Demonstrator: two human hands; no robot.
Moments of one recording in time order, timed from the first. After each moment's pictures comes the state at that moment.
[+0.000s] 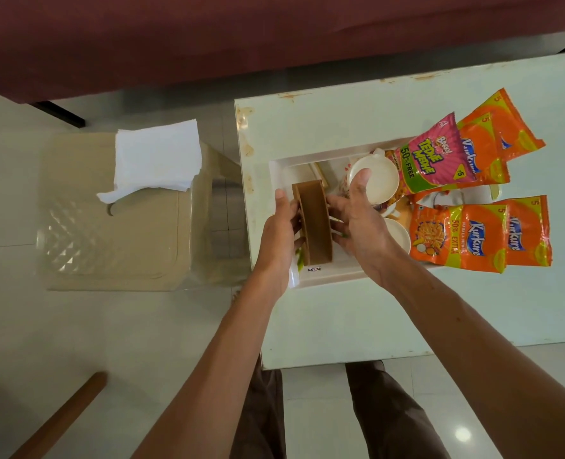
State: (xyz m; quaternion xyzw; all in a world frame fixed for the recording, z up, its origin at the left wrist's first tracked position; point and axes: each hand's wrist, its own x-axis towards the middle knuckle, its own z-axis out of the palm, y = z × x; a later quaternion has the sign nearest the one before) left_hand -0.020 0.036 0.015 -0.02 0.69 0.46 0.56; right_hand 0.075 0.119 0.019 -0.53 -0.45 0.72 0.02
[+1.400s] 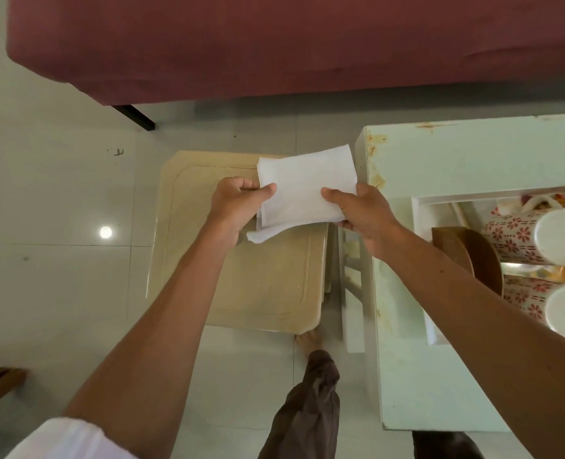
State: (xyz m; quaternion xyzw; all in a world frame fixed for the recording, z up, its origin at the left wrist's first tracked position) left_hand -0.329 -0.035 -0.016 0.05 0.85 0.32 0.41; right_hand -0.168 0.079 -0.033 -0.58 -0.50 0.64 0.00
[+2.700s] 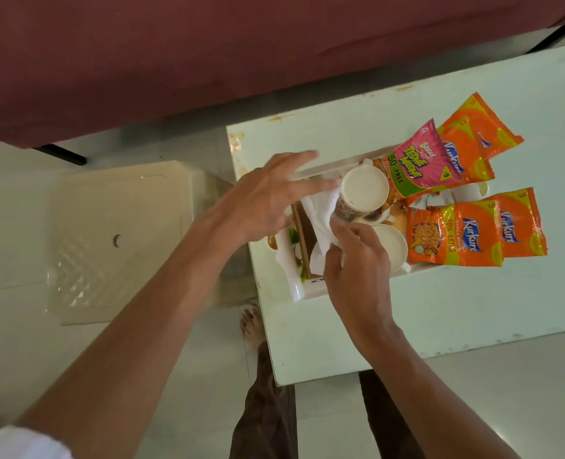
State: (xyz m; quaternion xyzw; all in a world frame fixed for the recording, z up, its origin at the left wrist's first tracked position) left_hand -0.100 0.080 0.067 0.74 0.64 -0.01 0.21; right_hand 0.084 0.058 0.040 -0.55 -0.75 0.32 0.17
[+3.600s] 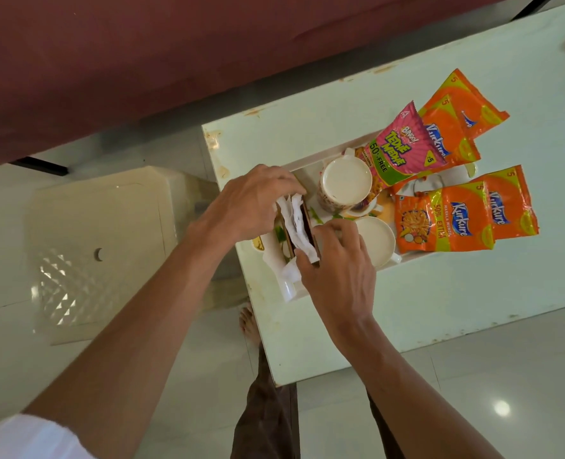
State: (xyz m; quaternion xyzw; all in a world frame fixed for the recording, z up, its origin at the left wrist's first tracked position) left_hand -0.100 0.093 0.019 0.69 0.67 0.03 0.27; right_hand 0.083 0.054 0.017 -0.60 -0.76 0.24 0.09
